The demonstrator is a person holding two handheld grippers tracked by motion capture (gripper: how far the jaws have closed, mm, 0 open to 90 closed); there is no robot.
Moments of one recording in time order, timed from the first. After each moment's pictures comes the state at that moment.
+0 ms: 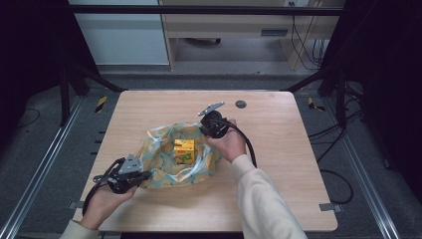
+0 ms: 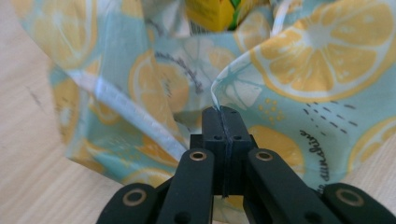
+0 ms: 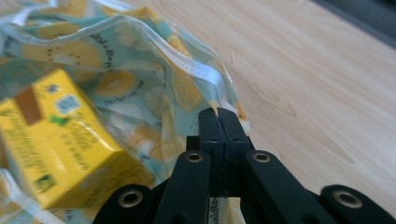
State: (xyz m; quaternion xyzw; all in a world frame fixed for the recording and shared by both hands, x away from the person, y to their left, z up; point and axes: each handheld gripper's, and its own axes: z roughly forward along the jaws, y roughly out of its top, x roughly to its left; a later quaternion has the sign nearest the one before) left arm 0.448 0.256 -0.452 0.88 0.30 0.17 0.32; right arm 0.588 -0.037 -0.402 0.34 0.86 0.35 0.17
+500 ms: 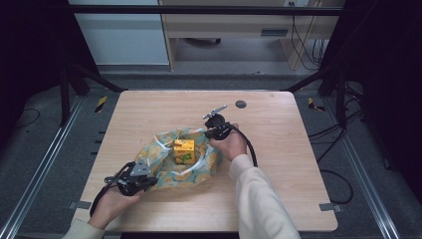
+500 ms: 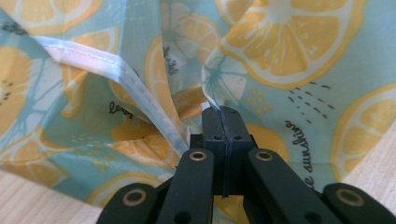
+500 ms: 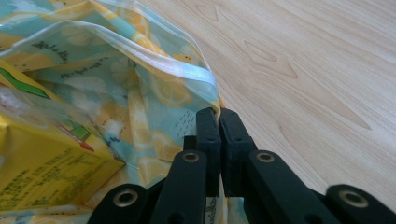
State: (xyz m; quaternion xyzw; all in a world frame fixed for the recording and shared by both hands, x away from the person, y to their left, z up) left arm 0.452 0.243 -0.473 0.90 0.29 0.13 0.30; right arm 0.606 -0.048 -0.438 0.38 0.86 0.32 0.14
